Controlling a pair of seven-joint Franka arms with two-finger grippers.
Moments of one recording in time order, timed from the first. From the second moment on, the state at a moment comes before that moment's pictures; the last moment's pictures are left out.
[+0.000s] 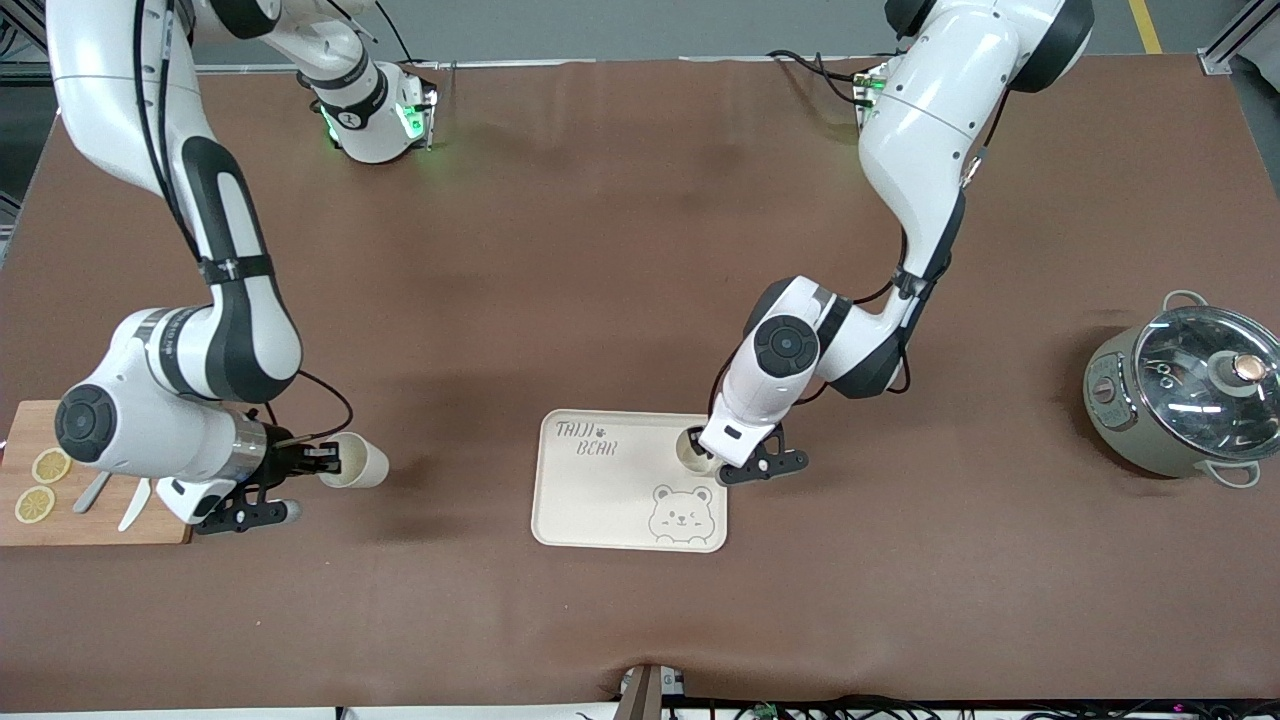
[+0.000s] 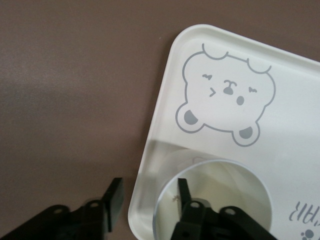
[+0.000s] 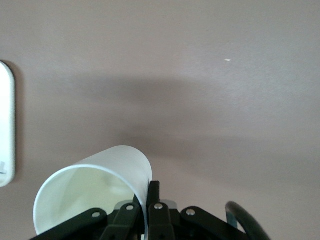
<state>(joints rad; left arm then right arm) -0.48 0.82 -0.11 -1.45 0.07 2.44 -0.80 0.18 0.61 -0.12 -1.49 0.27 2.04 -0.13</state>
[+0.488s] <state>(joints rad) -0.48 0.82 -0.11 -1.45 0.07 2.44 -0.82 0.42 0.58 -0.11 -1.47 0.27 2.03 0.36</state>
